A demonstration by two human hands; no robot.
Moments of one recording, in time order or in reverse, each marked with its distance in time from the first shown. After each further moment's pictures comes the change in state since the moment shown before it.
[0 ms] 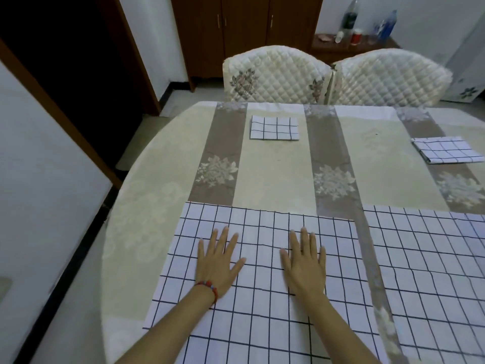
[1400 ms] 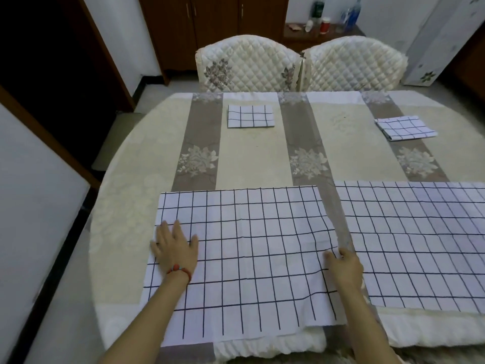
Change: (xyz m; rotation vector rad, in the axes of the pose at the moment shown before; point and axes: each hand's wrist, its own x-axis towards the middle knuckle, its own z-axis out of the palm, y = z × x) left_hand -0.017 -0.022 -0.017 -0.266 0.252 -0.387; right_hand -0.060 0.065 -0.073 0.615 0.147 0.669
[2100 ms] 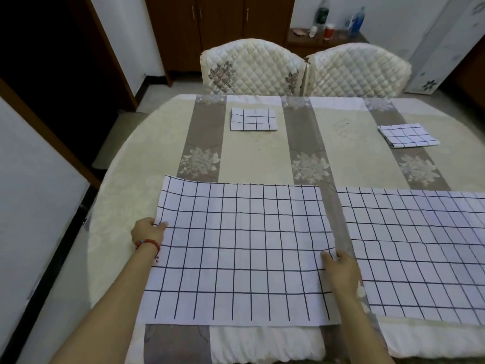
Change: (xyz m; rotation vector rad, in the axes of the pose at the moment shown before) left_hand 0.058 -0.020 -0.054 -0.477 -0.033 -0.325; right_hand 0.010 -0.003 0.011 0.001 0.053 -0.034
